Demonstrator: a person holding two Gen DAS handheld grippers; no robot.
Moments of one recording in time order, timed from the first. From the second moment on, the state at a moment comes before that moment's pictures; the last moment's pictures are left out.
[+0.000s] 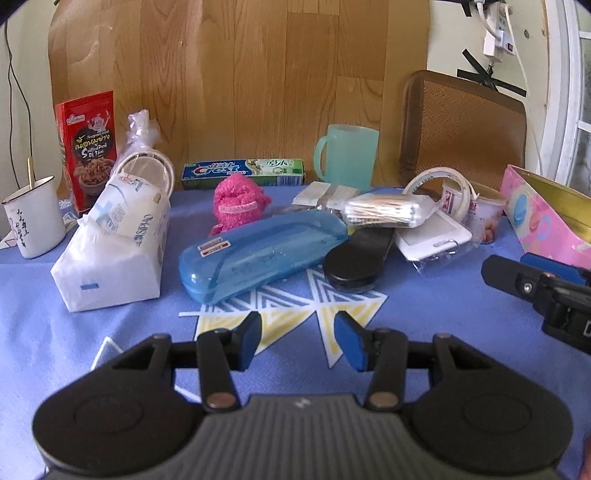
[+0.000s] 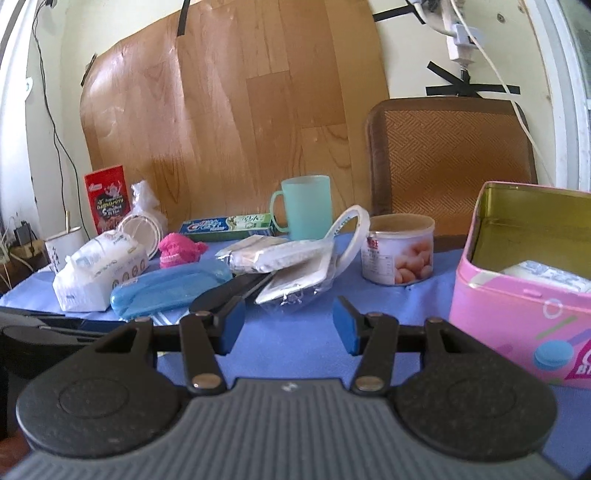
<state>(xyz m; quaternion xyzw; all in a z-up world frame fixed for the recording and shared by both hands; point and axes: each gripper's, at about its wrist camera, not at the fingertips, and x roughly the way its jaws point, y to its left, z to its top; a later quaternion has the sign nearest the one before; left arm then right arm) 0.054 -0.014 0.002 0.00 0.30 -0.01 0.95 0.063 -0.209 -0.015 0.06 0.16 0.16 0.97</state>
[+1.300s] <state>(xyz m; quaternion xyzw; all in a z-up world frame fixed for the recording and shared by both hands) 0.033 0.002 0.012 -0.04 0.21 0.02 0.98 0.059 -0.212 -0.013 0.07 0.15 0.16 0.97</state>
